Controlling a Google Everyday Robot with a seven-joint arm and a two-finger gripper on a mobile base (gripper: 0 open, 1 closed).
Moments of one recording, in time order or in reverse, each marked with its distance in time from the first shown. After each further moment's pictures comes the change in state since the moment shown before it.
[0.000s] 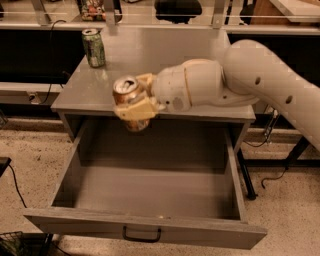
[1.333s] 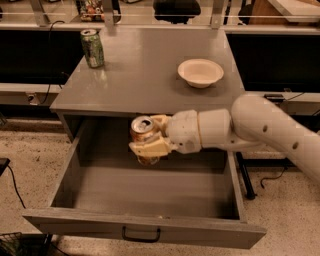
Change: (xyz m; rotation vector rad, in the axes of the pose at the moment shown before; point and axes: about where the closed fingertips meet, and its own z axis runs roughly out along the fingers) arm 0.090 0.038 -0.005 0.007 -0.019 0.108
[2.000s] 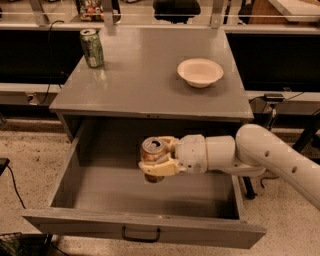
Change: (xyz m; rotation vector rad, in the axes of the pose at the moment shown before) arm 0.062 0.016 -0.008 -0.026 -0.097 0.045
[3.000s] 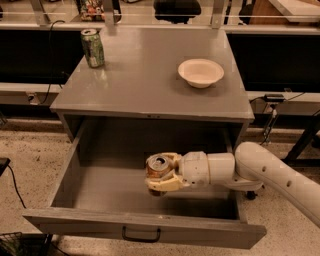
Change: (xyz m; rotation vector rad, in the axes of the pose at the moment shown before) arm 0.058 0.010 -0.002 -0.041 -0.028 -0.006
